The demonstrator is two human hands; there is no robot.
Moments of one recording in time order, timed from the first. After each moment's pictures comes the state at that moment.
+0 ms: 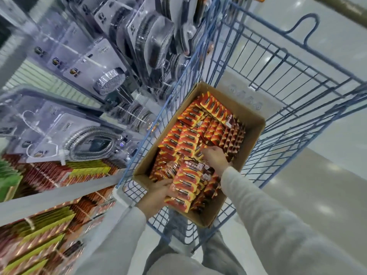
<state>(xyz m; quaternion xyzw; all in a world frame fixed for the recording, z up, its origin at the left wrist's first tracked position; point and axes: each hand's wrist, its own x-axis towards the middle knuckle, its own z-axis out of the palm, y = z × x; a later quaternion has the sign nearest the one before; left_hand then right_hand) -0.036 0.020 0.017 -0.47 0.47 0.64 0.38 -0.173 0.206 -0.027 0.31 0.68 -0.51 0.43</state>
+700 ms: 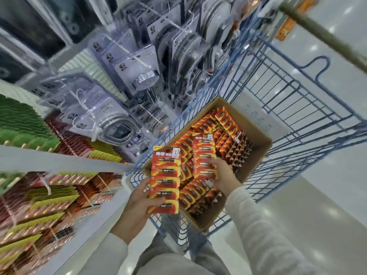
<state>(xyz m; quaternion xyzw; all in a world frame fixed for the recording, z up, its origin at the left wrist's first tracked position) 0.035 0.005 0.111 -0.46 0.46 0.75 0.14 -0.147 0.202 0.028 0.33 0.53 -0.64 0.44</state>
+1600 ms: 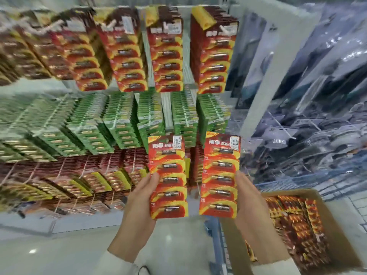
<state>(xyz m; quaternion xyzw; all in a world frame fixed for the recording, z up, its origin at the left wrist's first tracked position) 0.310 -0.064 0.289 -0.43 0.32 0.76 -0.36 0.109 0.040 0.305 -0.10 0.54 -0.66 0.50</state>
